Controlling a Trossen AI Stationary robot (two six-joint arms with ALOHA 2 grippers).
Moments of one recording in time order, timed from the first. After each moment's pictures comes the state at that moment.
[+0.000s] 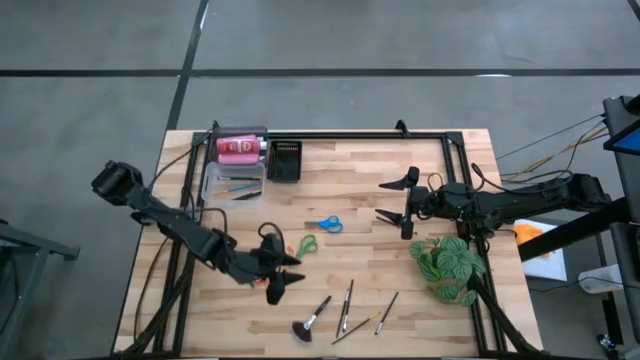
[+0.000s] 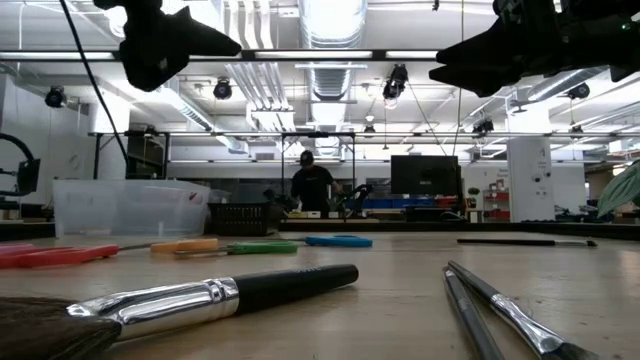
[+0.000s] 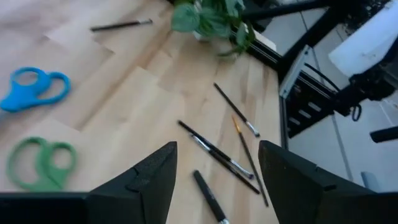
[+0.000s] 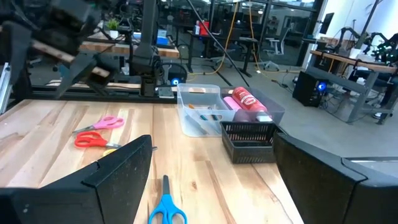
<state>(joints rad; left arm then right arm) -0.55 1.42 0.80 0.08 -0.45 -0.82 0.02 0.84 0.28 0.50 0.21 -0.07</state>
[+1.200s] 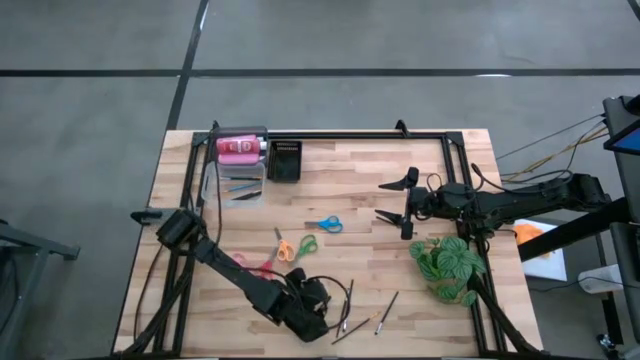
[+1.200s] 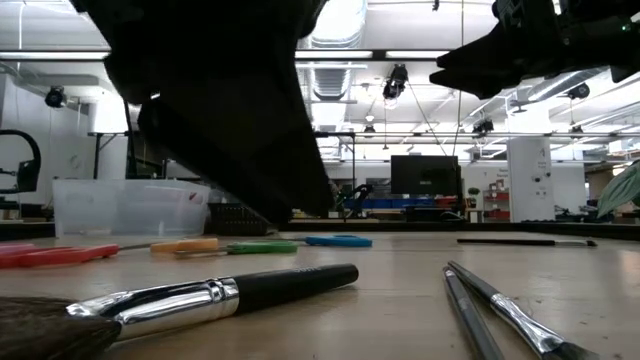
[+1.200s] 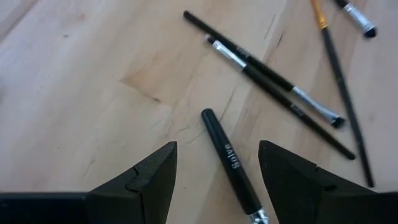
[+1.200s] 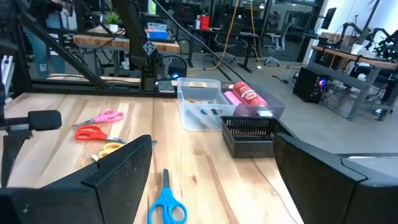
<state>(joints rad) -0.59 2.11 1.45 -0.47 -0.43 -0.96 0.02 0.84 0.28 0.48 0.21 -0.07</state>
